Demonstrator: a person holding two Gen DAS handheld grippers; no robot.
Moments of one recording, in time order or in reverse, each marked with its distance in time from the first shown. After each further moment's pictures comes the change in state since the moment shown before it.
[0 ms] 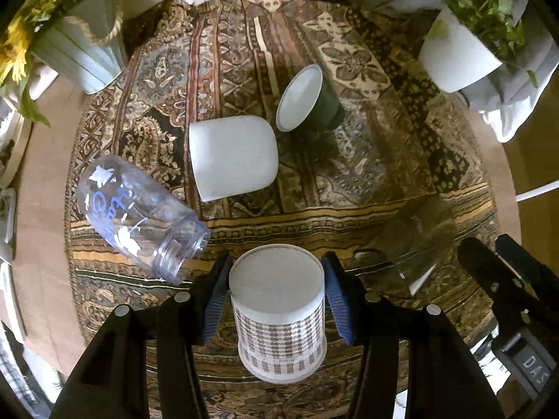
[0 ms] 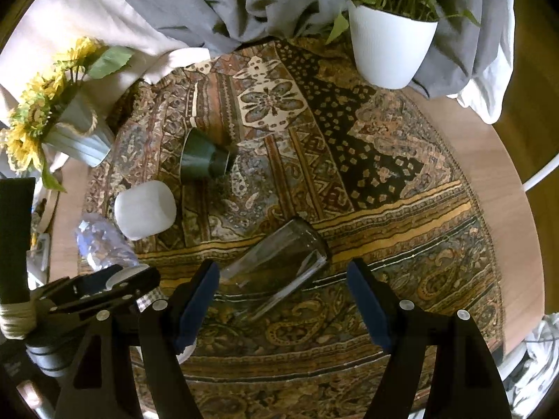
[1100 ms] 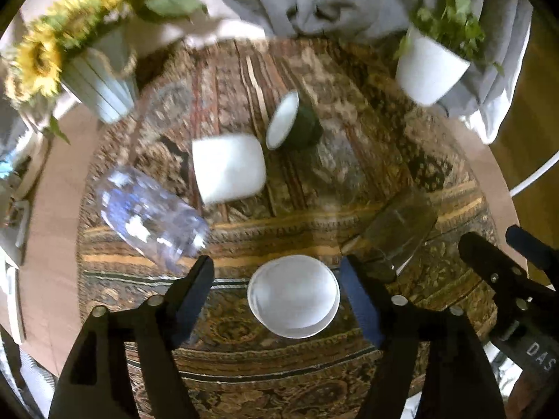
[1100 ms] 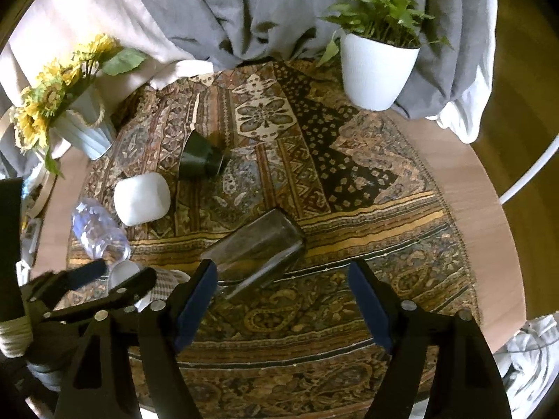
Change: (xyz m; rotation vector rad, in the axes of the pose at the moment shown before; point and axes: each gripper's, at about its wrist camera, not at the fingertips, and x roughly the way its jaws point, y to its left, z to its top) left arm -0.026 -0.025 -0.043 0.053 -0.229 0.042; right arm -0.031 -0.005 -0.031 -0.054 -0.114 -0.068
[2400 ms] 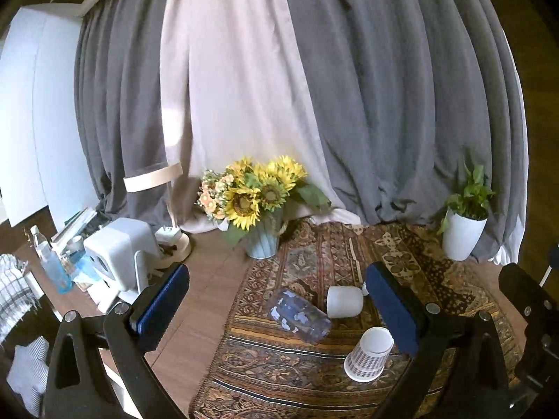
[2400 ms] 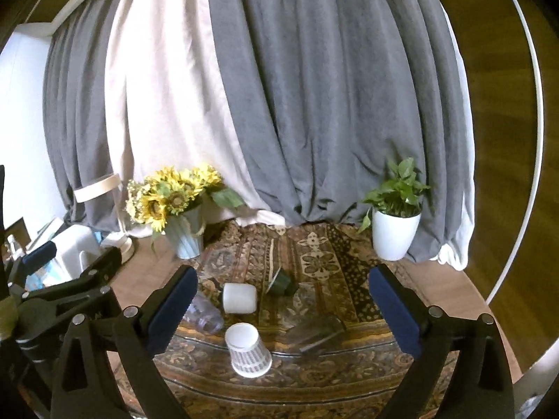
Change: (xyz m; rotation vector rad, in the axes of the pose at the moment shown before) left arm -0.214 0.049 -0.096 -0.160 -0.716 0.324; right arm -0.185 0.047 -0.076 -0.137 -0.664 0.147
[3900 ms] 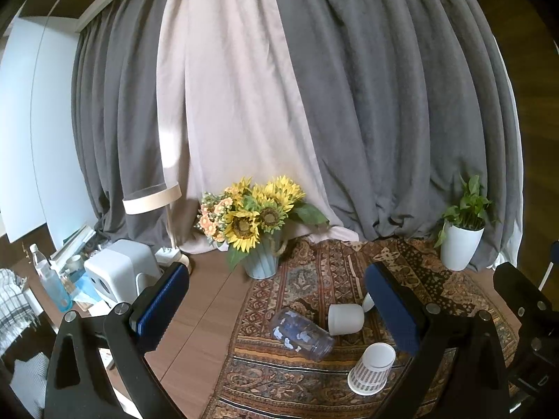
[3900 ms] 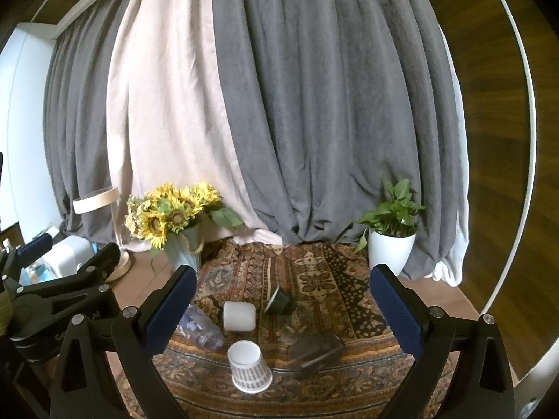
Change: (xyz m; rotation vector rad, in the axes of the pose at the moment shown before) left arm -0.004 0.001 0.014 0.028 -0.070 -0.015; right arm -0.006 0.011 0.008 -0.016 -0.066 -0.027
